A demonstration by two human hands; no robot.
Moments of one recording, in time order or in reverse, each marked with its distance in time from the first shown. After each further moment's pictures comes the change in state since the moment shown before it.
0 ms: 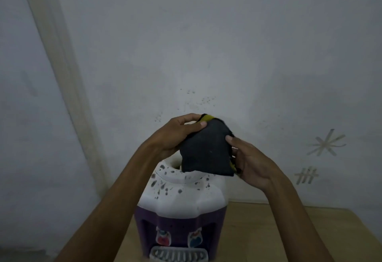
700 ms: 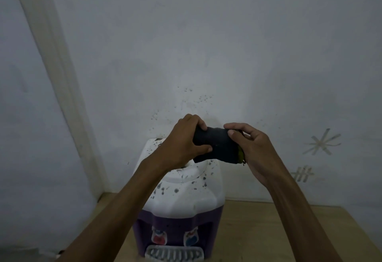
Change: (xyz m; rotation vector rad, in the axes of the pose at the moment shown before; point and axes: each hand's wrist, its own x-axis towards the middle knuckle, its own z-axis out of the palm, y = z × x) left_hand 0.000 -0.027 0.016 0.846 0.210 0.362; right_hand -0.007 -0.016 0.002 -0.332 0.275 -0.329
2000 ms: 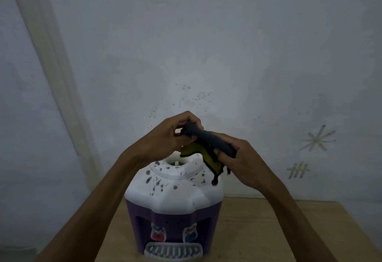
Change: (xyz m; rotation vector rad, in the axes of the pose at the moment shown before) left_hand -0.014 -0.009 -0.038 -0.408 -0.215 0.018; right_hand -0.014 0.021 0.006 -0.429 -0.325 -0.342
